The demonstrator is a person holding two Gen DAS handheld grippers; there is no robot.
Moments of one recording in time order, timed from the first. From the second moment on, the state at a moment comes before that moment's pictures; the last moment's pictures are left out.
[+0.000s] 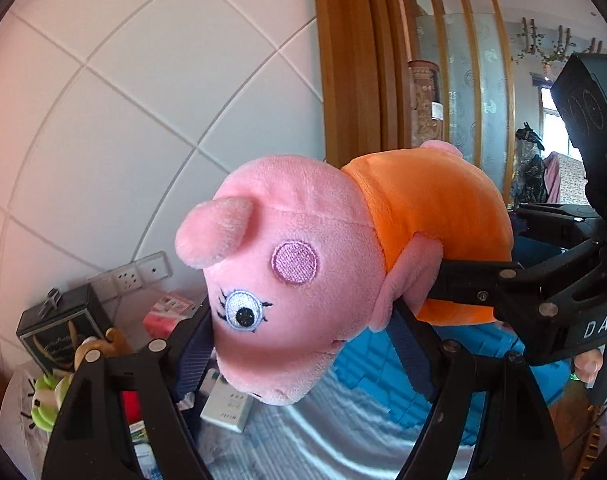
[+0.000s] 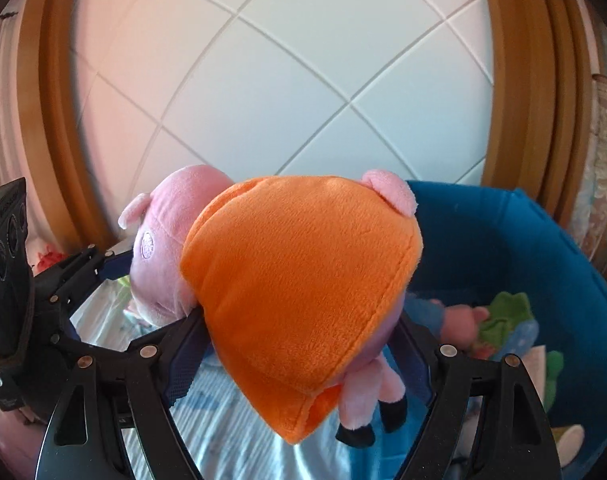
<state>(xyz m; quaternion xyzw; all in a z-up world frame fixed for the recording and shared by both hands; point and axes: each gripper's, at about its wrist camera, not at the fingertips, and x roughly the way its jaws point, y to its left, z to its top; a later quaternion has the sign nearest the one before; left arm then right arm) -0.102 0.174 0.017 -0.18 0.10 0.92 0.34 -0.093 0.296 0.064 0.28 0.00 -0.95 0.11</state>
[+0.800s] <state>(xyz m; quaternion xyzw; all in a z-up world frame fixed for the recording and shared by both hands) -0.074 0.412 -0.010 -0.28 0.22 0.85 0.38 -0.062 0.553 0.012 0.35 -0.11 -0.93 -0.04</state>
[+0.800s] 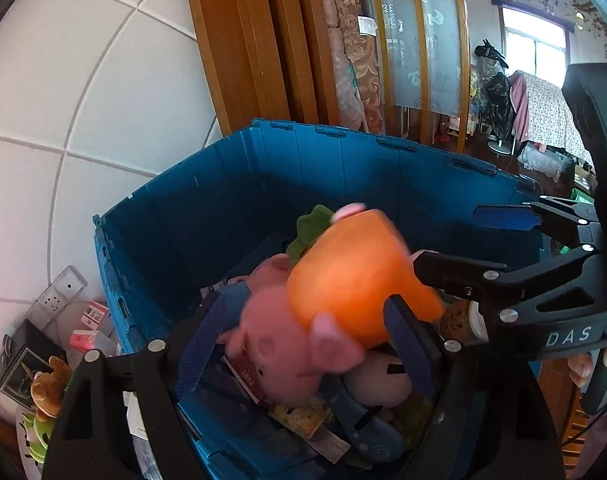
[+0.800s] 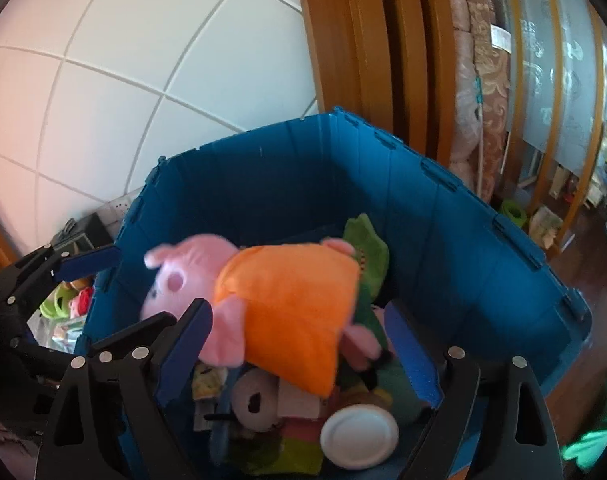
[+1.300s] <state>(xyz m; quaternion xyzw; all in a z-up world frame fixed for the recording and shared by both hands) -0.066 0.371 -0.003 -0.27 0.20 0.87 0.37 -0.061 0.548 0.006 0.35 -0.10 -0.93 -0.06</state>
